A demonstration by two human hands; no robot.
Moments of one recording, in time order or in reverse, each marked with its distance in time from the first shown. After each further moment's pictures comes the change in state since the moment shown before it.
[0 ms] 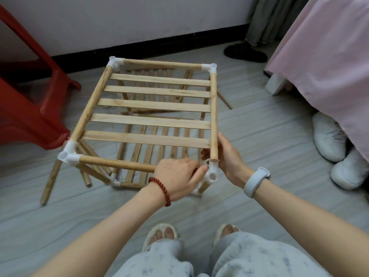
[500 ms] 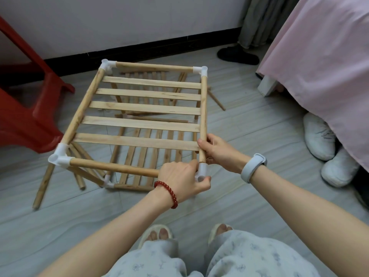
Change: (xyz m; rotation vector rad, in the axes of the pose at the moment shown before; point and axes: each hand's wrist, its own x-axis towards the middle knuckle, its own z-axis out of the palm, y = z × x) left_hand 0.010 0.026 0.008 0.030 -0.135 -0.167; right_hand 0.003 -0.024 -0.008 -0.432 -0.197 -0.042
